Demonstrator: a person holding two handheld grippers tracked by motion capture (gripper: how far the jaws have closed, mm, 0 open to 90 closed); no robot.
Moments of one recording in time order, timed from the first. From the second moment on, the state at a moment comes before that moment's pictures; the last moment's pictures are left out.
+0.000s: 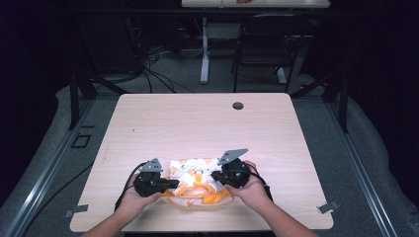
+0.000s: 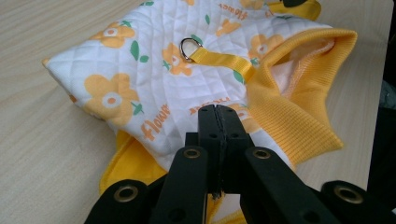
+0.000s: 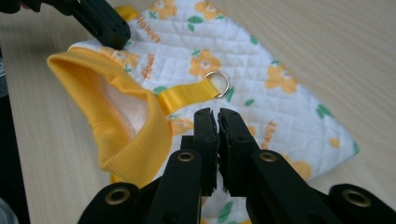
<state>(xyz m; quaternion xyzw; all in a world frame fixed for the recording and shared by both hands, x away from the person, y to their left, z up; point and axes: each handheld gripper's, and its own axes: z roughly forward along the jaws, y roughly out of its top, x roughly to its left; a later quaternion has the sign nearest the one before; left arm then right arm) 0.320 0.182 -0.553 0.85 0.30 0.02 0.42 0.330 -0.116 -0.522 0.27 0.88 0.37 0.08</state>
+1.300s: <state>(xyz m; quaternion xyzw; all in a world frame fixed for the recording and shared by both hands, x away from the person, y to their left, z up) 0.310 0.182 -0.577 0.86 0.31 0.03 0.41 0.298 -0.124 -0.571 0.28 0.89 0.37 0.04</state>
